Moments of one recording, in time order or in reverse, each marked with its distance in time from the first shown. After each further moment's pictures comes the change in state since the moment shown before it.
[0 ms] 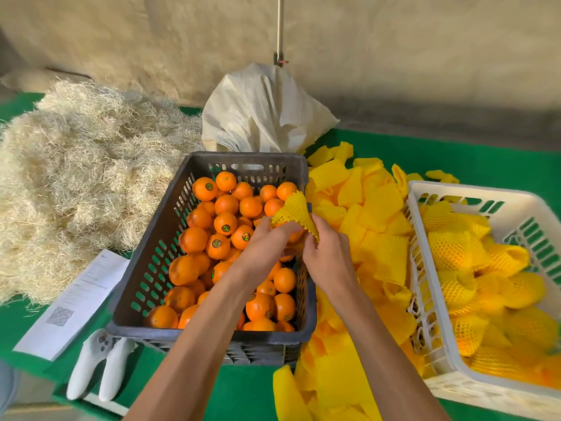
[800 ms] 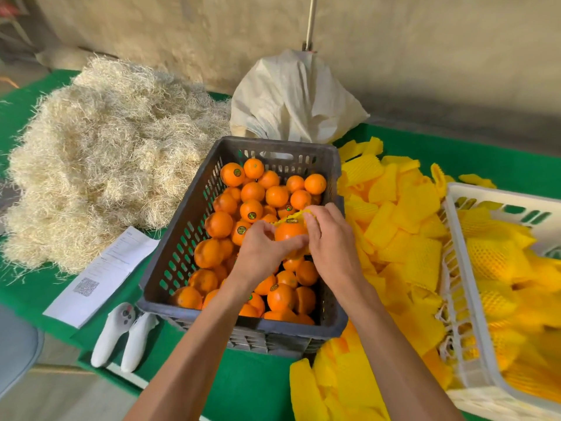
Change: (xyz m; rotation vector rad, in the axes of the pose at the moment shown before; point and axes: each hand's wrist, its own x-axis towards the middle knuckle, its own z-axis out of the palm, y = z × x) left_hand -0.023 -0.030 -0.057 0.381 0.328 0.050; right_hand 0.004 -0.022 0.038 -0.035 0.042 -0.319
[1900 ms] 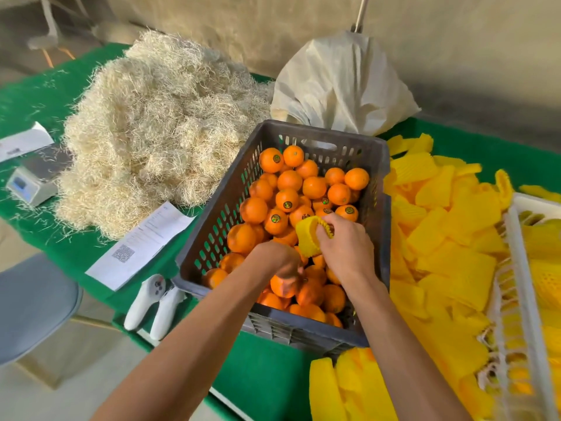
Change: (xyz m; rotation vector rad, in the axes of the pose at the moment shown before) left_hand 0.065 -0.048 -0.007 1.182 -0.941 -0.083; right_hand 0.005 -0.012 0.043 -0.145 -0.246 0.192
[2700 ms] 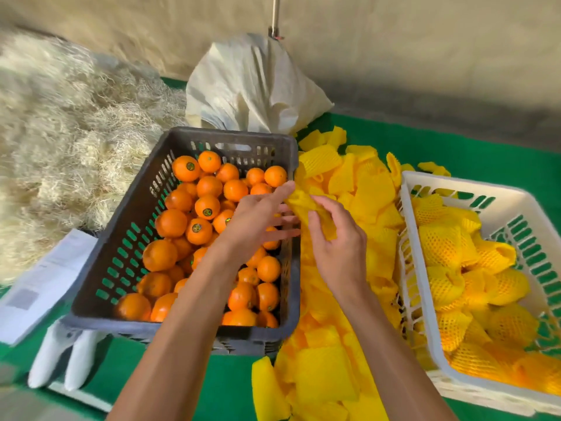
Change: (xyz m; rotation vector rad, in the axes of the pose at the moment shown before) left_hand -0.046 0.117 -0.054 -1.666 0.525 0.501; right_hand -0.031 0.084 -0.083 0.303 0.502 -0.141
